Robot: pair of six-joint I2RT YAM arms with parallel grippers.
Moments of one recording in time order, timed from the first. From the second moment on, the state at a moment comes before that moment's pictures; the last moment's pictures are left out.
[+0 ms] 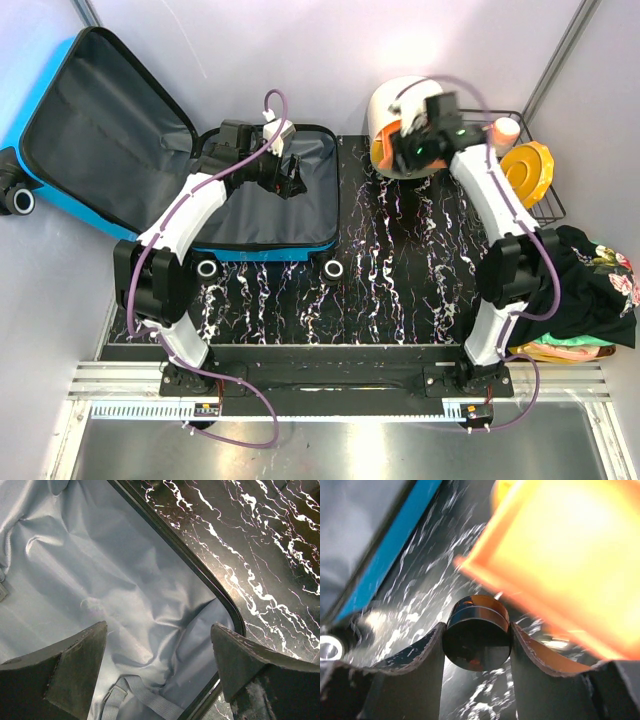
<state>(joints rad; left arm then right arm) -0.27 1.71 1.54 -0.49 0.56 0.12 0.27 1.86 1.81 -0.81 -0.21 -0.28</state>
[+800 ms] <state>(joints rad) -0.27 1.74 1.54 -0.46 0.55 0.10 0.14 2.18 2.41 -0.99 -0.20 -0.21</state>
